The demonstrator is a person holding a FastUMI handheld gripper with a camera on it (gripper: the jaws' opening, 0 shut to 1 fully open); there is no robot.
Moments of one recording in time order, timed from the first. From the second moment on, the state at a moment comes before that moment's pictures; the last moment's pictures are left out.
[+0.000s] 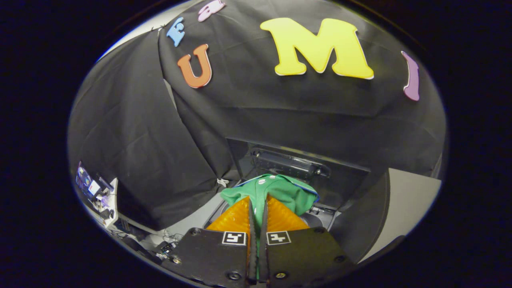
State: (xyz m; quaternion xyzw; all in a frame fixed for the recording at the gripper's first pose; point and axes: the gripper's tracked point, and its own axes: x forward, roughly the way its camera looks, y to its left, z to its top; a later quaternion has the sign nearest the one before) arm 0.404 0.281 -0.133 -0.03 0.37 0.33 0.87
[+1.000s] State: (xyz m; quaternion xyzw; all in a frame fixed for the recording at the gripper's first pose) arm 0.435 0.312 -0.336 -0.03 0.46 0.21 0.86
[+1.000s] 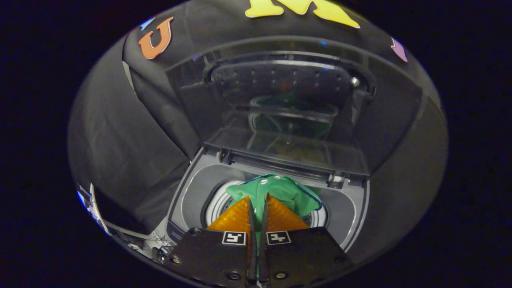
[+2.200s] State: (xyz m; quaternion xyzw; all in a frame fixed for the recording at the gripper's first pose) arm 0.443 0.312 -0.381 0.02 0.51 0.13 0.85
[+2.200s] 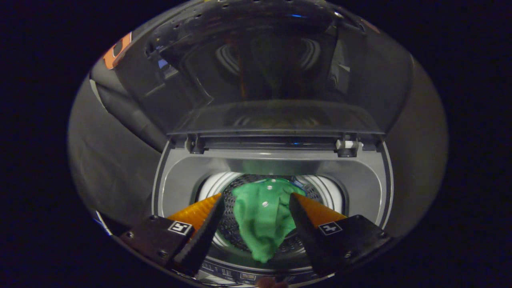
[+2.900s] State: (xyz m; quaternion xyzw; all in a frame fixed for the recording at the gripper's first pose) arm 0.421 0.350 -0.214 0.09 0.41 0.23 0.88
